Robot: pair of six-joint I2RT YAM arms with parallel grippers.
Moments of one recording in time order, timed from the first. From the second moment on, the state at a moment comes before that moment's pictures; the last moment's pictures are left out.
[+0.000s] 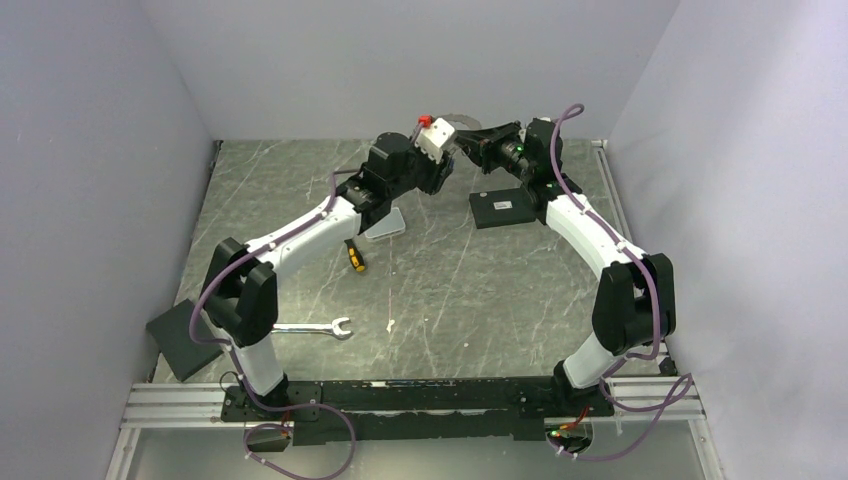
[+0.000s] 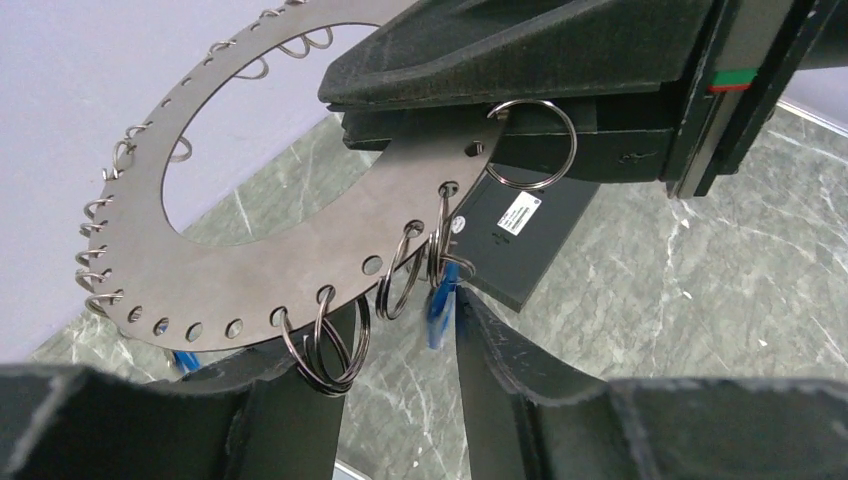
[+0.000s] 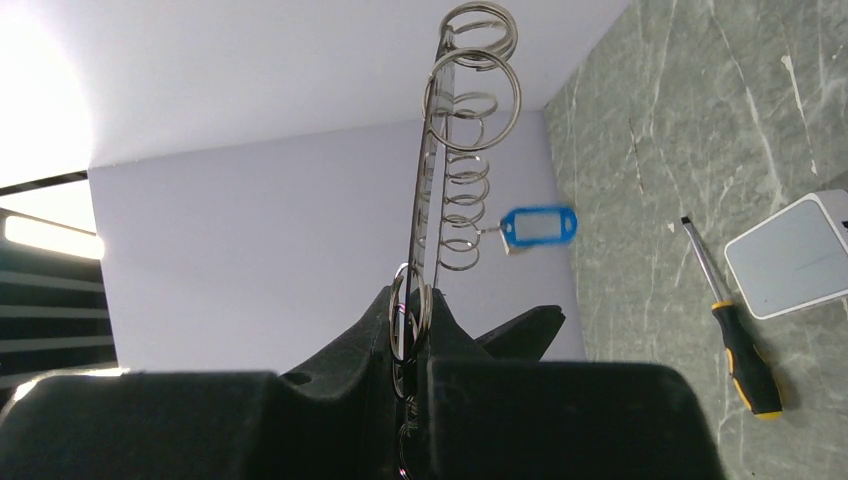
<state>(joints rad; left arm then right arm) -0.68 1.76 1.48 0.09 0.10 0.11 0.27 1.61 1.26 0.21 -0.37 1.55</state>
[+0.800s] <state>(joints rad) -0.67 1.70 1.44 0.05 0.16 0.15 0.27 1.60 1.20 0.28 -0.42 1.57</state>
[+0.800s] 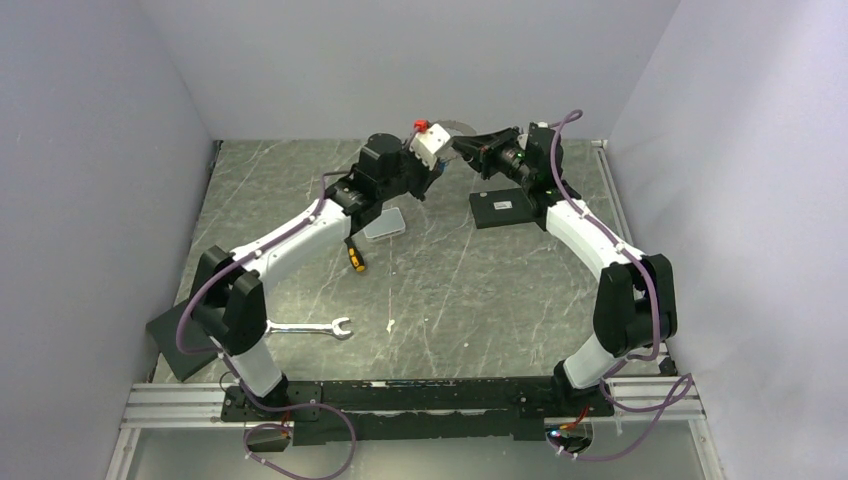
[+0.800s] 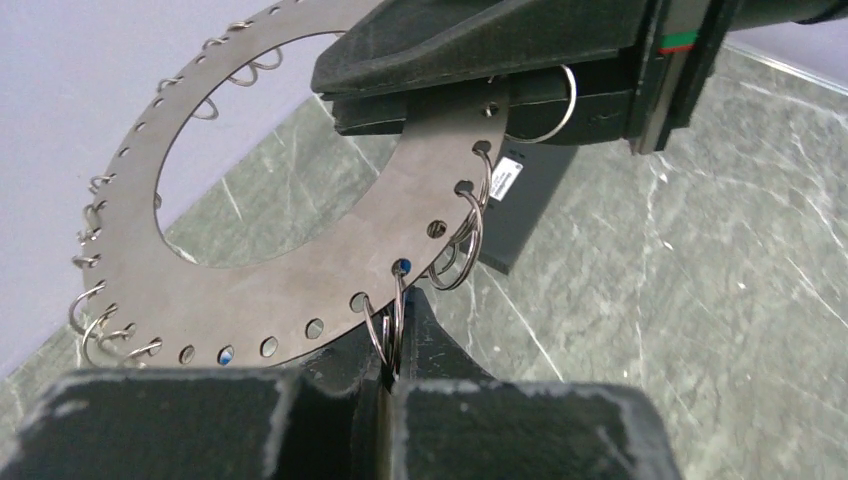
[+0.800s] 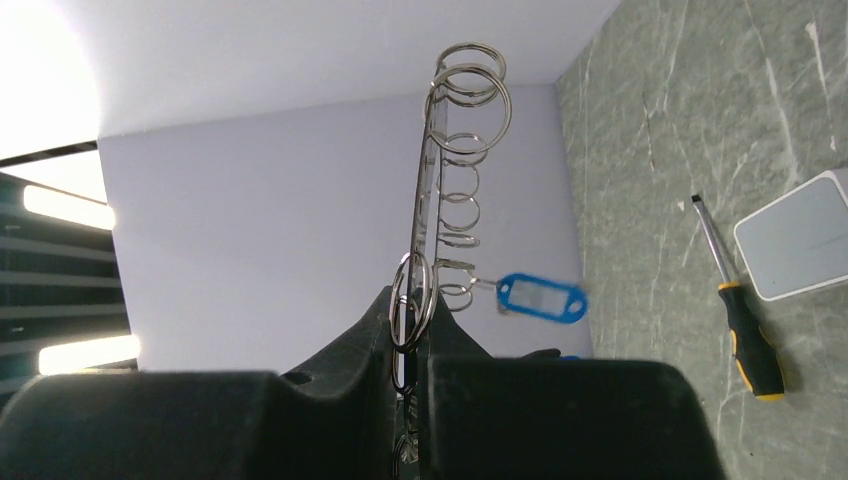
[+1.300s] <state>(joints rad) -0.67 1.63 1.49 -0.29 0.25 0.22 0.30 1.59 1.10 0.43 -0.48 1.57</state>
